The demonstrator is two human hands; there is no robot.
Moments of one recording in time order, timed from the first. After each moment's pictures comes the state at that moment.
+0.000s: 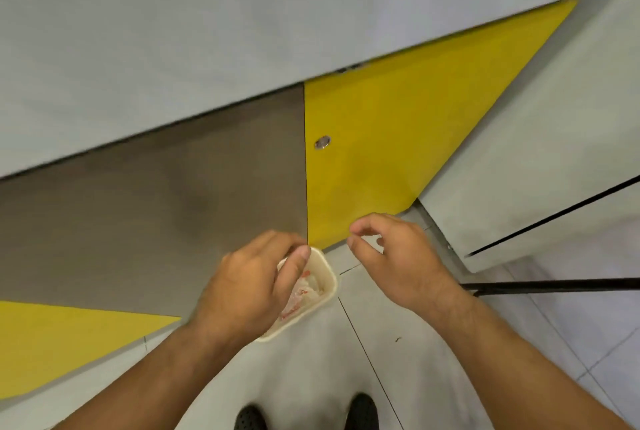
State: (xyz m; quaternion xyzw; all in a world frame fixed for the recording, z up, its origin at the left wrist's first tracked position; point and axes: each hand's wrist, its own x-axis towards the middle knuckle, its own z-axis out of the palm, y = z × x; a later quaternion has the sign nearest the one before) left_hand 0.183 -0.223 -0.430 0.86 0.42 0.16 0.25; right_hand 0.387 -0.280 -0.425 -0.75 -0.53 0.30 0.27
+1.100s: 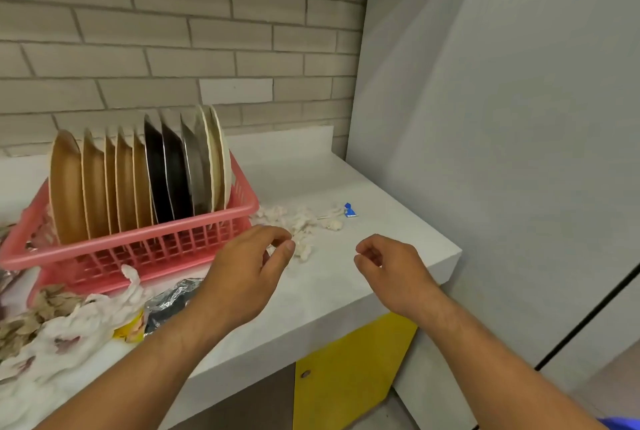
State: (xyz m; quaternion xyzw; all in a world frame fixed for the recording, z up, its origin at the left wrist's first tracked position) left_hand 0.221 -0.115 -0.049 0.83 0.39 0.34 0.20; right_hand 0.441 -0.188 -0.060 -0.75 -0.54 0.17 0.35
